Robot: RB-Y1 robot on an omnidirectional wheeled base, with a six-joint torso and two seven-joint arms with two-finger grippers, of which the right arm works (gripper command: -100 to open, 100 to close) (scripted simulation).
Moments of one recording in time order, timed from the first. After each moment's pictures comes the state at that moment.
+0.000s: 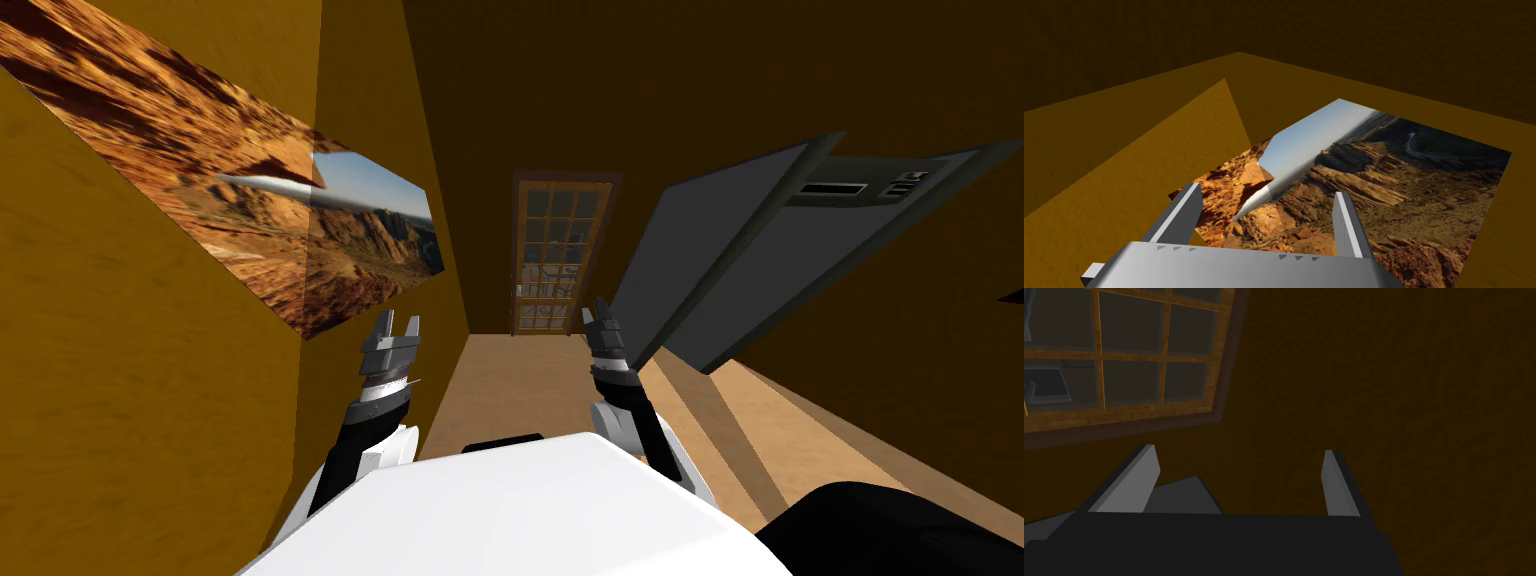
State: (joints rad) arm 0.54 -0.05 -0.05 -2.36 0.01 -0.40 0.08
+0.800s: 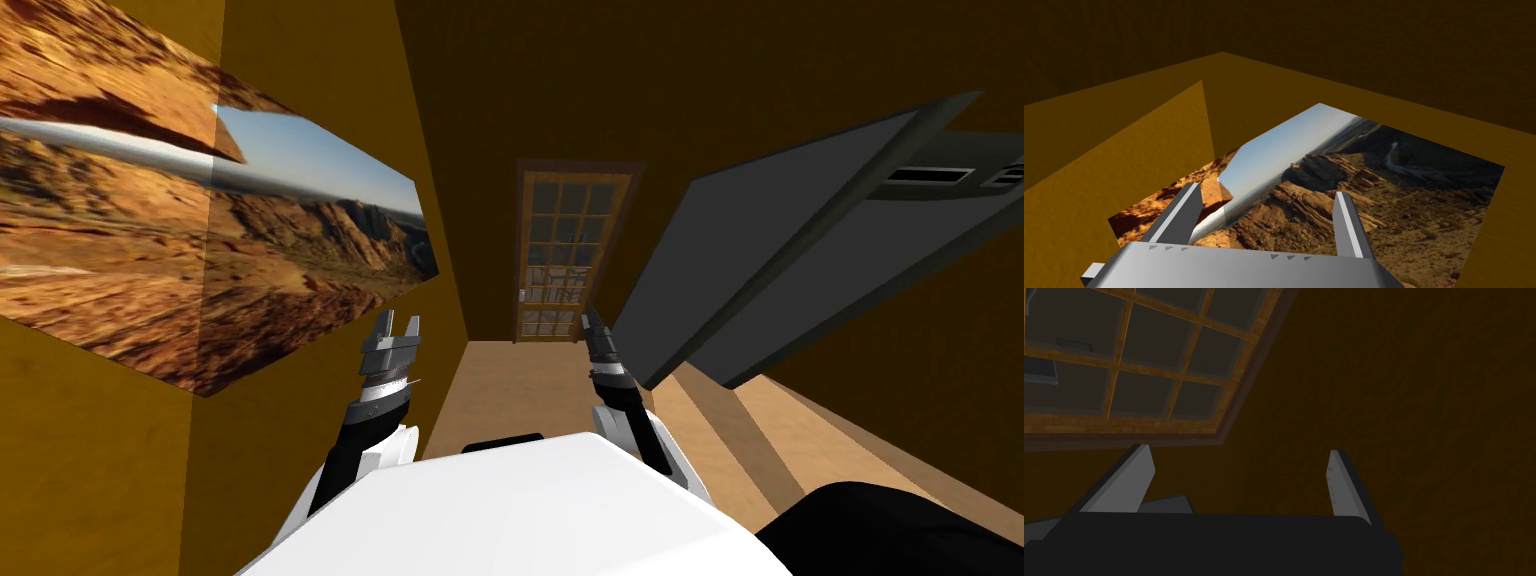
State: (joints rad) arm 0.53 -0.08 -0.09 -2.24 0.07 -0.46 0.17
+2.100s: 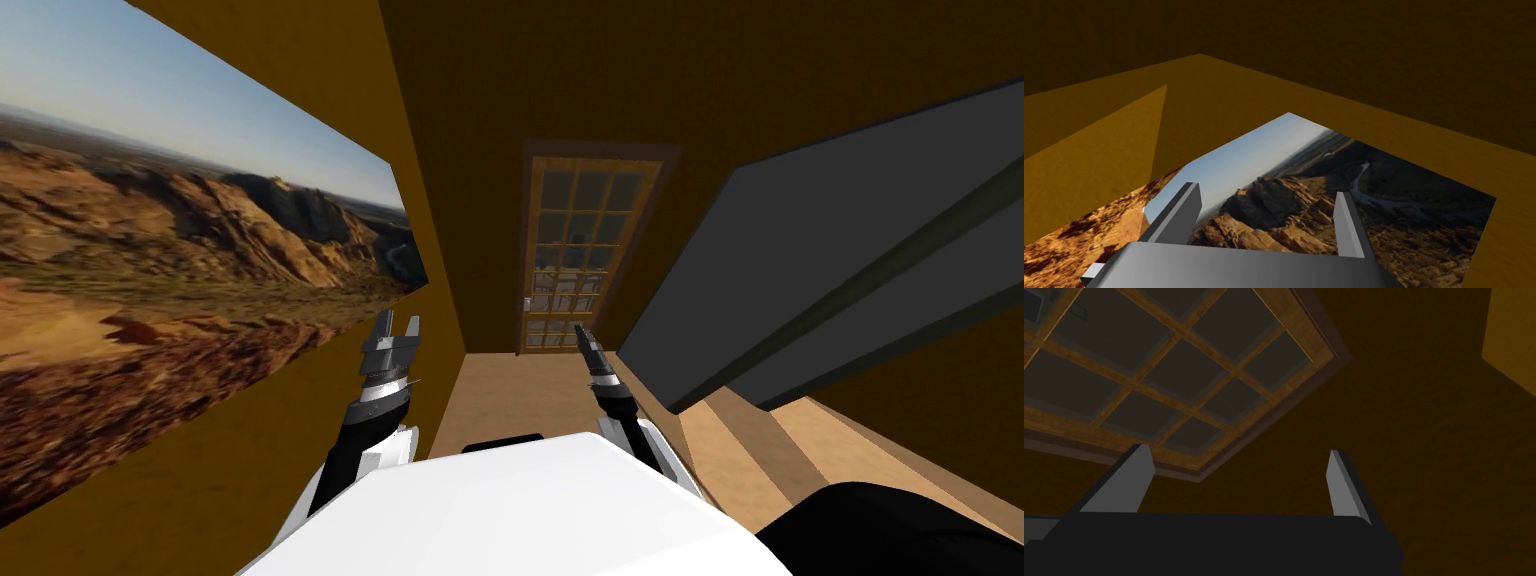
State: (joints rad) arm 0.51 -0.11 -0.16 -1.97 0.21 -0.61 0.36
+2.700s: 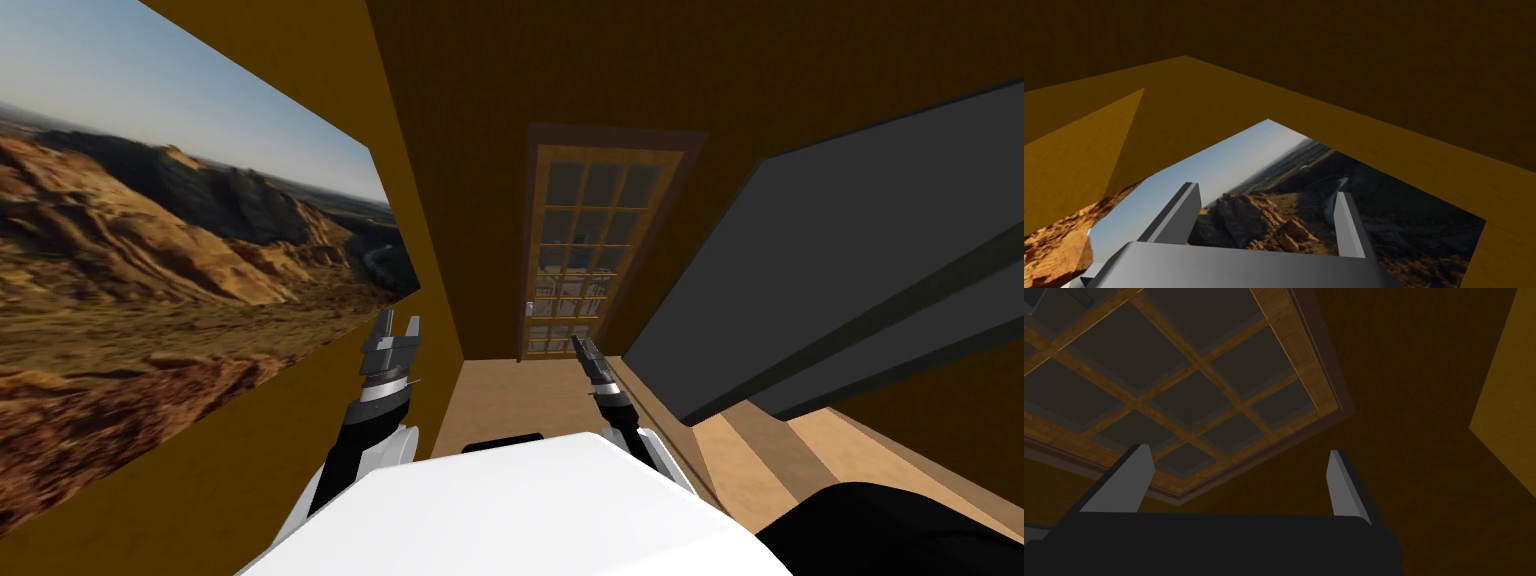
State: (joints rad) arm 0.50 -0.11 -0.20 -1.82 0.29 -0.69 0.47
